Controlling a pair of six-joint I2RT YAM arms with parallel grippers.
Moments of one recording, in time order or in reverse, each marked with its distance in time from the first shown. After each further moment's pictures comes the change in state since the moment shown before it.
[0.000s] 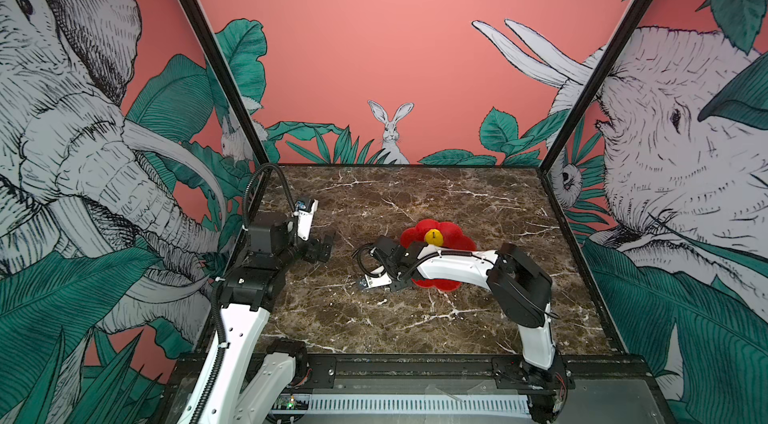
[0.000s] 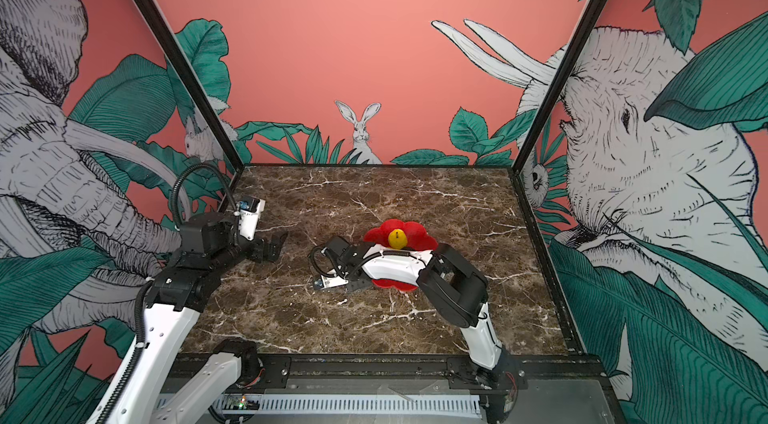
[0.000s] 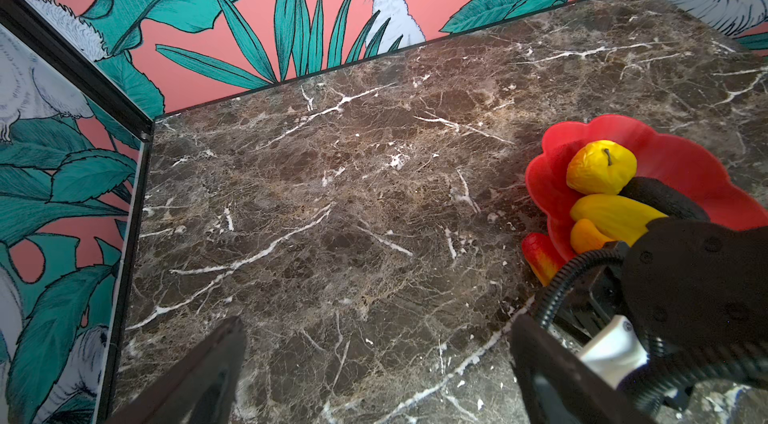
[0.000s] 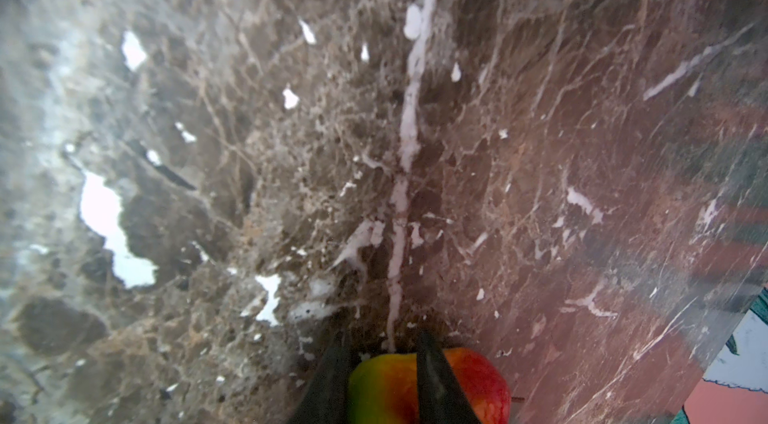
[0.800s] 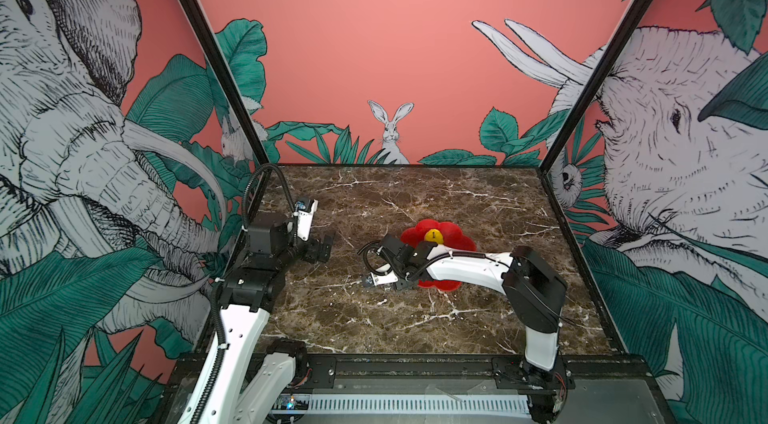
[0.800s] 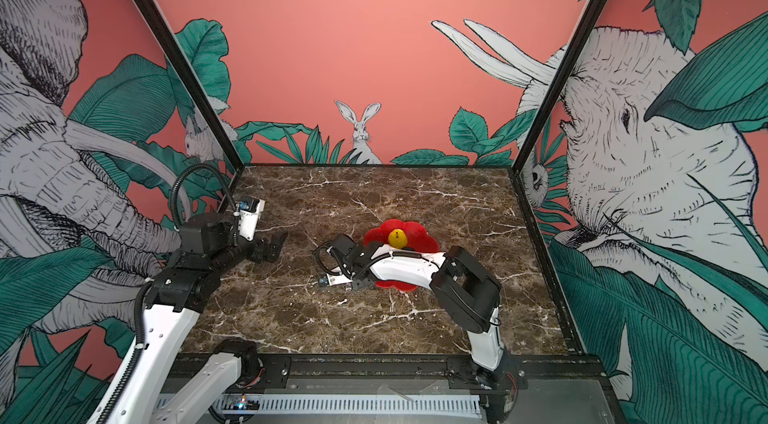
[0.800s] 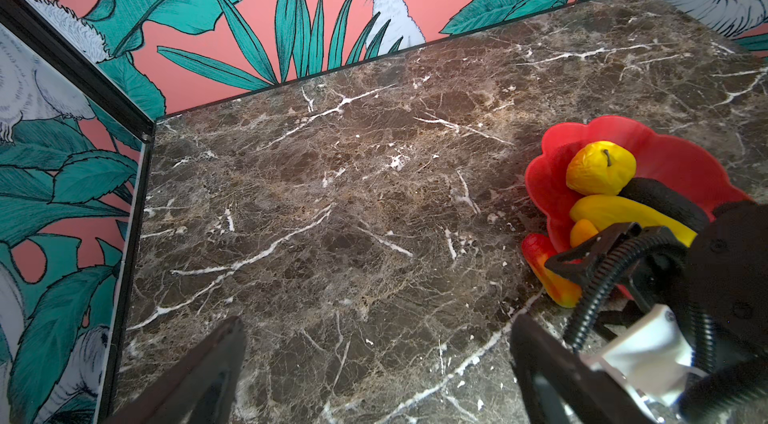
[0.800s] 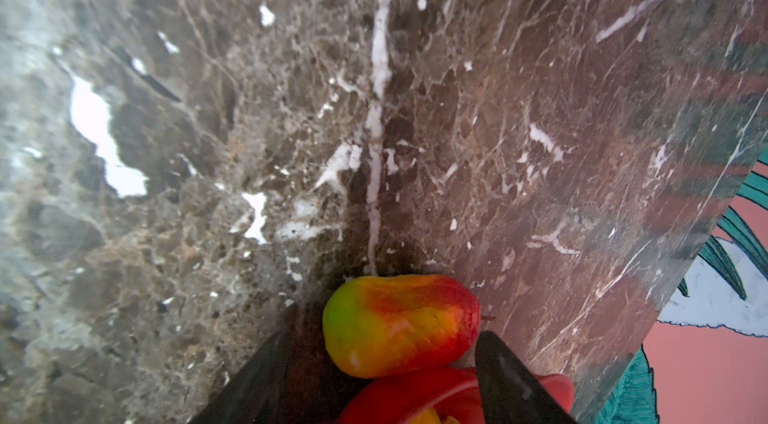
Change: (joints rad) left arm 0.000 -0.002 0.000 0.000 0.000 0.000; right arm -0.016 -0.086 -0.063 0.005 0.098 -0.013
